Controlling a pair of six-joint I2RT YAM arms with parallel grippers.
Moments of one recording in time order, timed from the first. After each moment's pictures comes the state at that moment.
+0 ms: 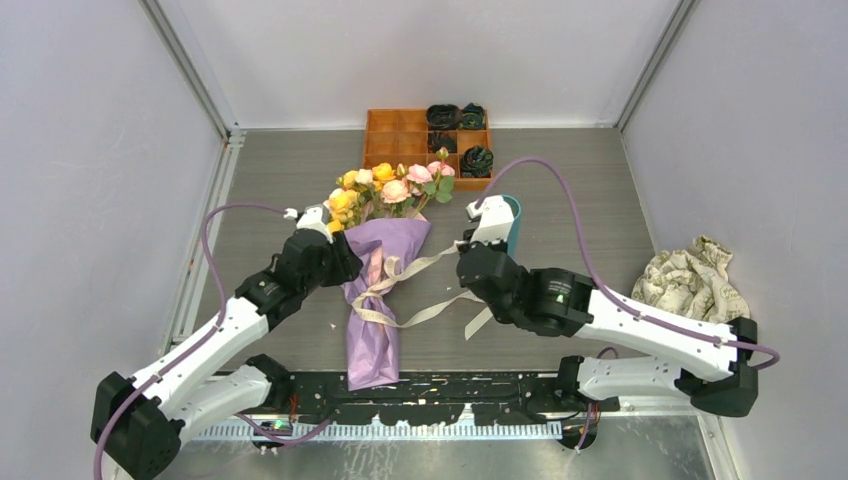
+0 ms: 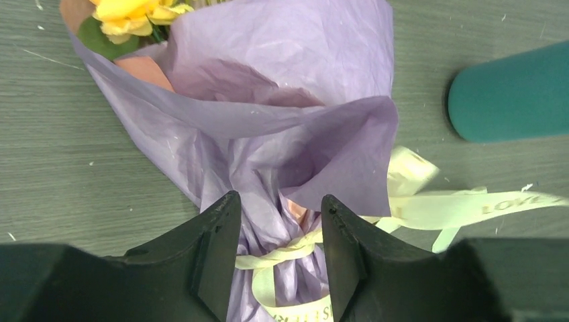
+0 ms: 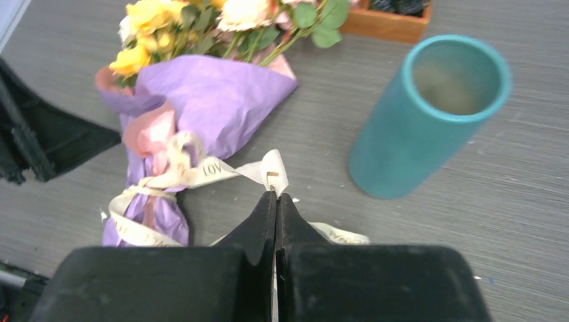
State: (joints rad) left arm -0.57 0.92 0.64 -0.33 -0.18 -0.63; right arm 1.21 1.07 1.09 -0.63 0.79 0.58
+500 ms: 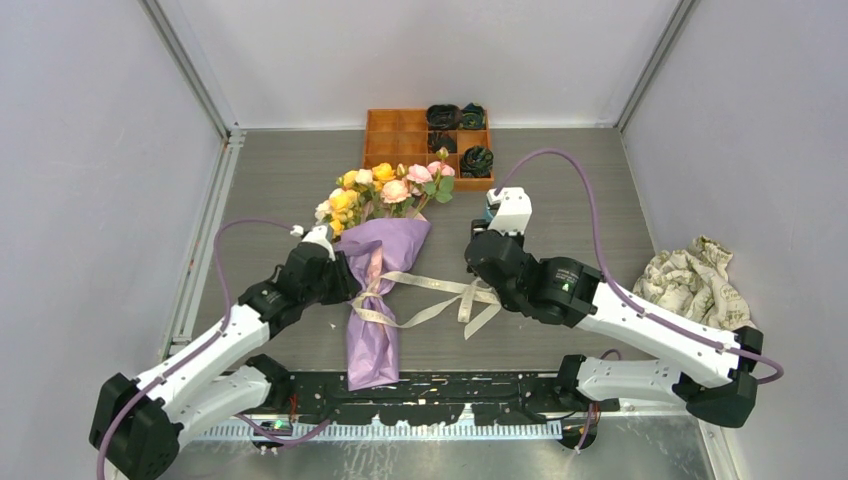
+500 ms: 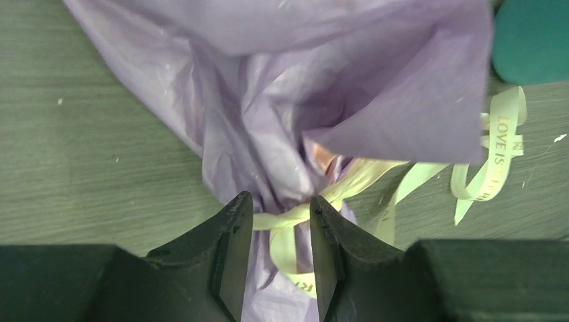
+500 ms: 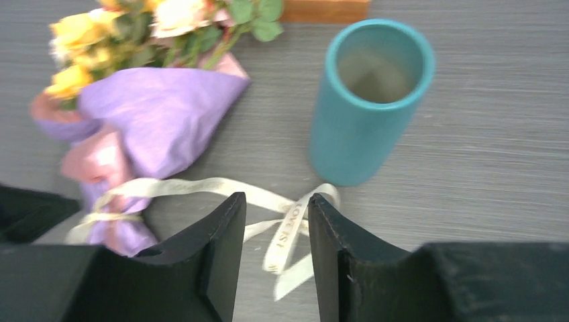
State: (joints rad) left arm -0.57 0.92 0.56 -0.37 -0.07 -0.64; right arm 1.09 1.05 1.13 -0.79 0.85 0.66
